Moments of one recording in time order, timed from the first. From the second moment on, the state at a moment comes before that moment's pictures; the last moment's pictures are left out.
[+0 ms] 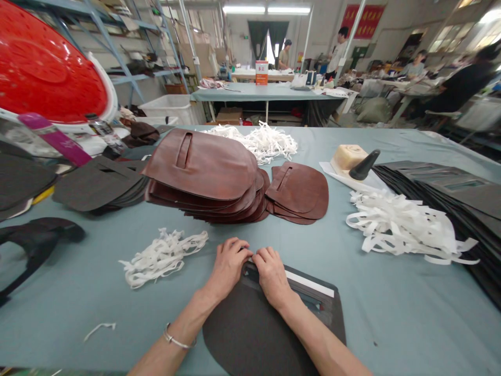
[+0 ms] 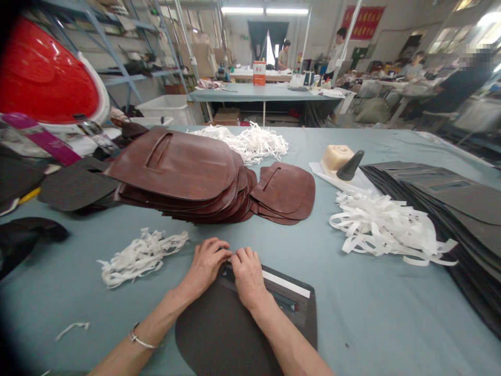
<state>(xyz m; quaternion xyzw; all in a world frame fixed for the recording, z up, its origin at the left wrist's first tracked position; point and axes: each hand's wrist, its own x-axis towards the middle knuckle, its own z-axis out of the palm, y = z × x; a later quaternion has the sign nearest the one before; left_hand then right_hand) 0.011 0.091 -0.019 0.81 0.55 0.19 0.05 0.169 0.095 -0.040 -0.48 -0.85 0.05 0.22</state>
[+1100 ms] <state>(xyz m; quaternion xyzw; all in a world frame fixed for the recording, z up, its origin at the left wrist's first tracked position) 0.015 0.072 -0.038 0.86 0.48 0.17 -0.08 0.211 0.056 -0.021 -0.49 -0.86 -0.05 0.09</state>
